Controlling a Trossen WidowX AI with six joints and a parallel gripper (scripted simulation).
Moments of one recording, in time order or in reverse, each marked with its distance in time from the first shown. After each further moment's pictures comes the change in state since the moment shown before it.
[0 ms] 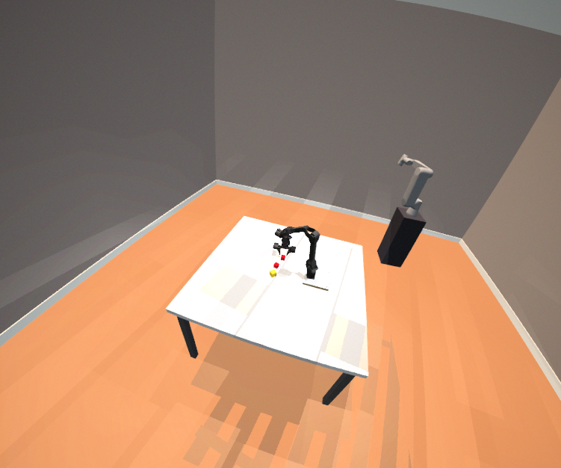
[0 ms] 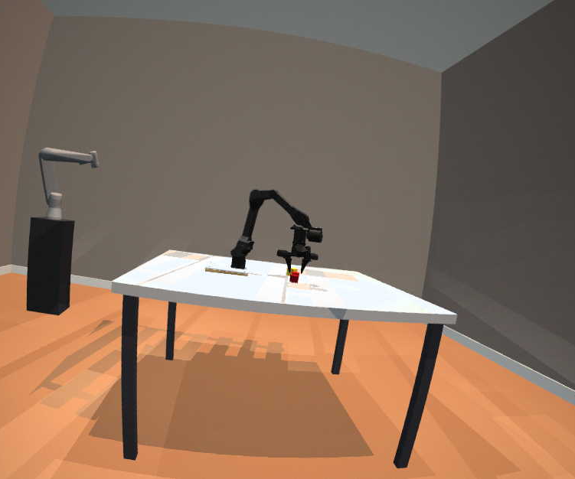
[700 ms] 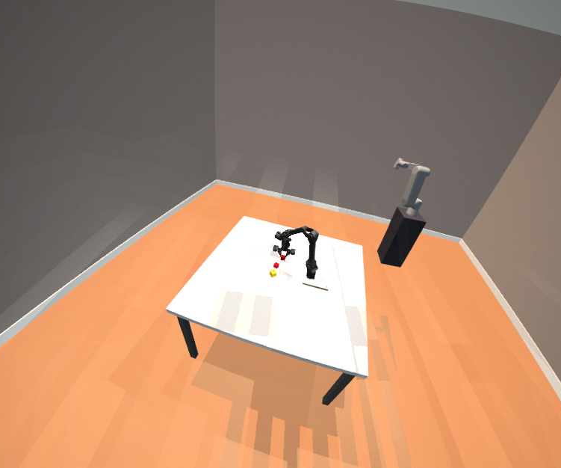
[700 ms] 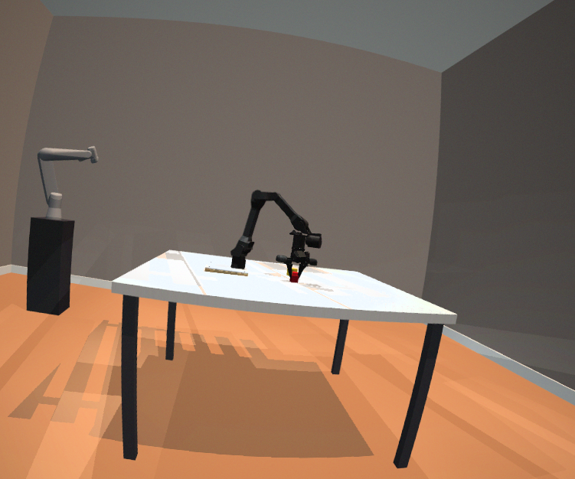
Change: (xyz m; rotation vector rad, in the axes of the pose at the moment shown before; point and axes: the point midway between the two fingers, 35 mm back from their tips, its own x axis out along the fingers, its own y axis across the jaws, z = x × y) arm 0.026 -0.002 -0.001 0.000 0.003 -0.006
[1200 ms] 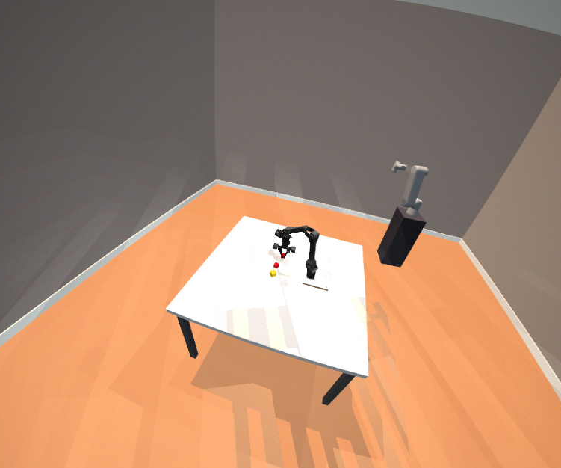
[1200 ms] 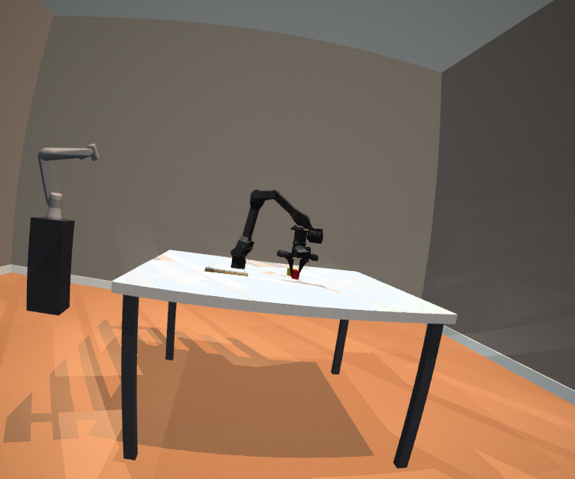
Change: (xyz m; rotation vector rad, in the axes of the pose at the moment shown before) arm -0.023 0.001 0.001 0.000 0.005 -0.010
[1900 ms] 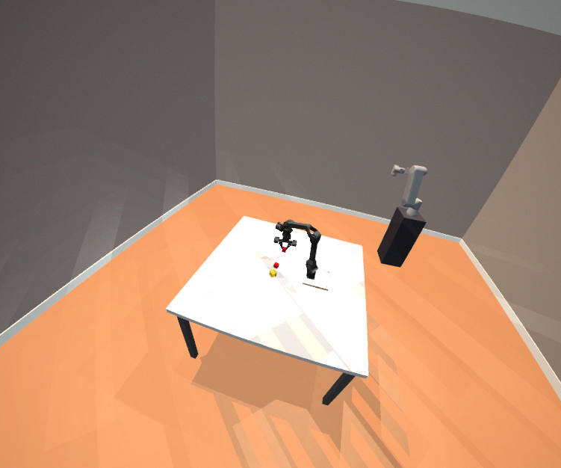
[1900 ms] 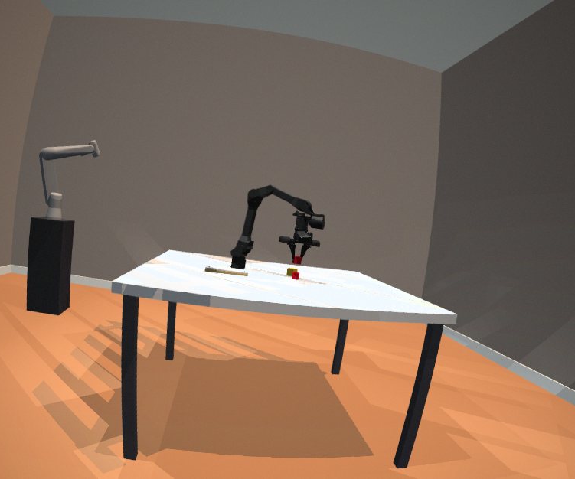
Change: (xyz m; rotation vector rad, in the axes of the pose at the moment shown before) arm -0.067 0.000 -0.001 0.000 0.000 0.000
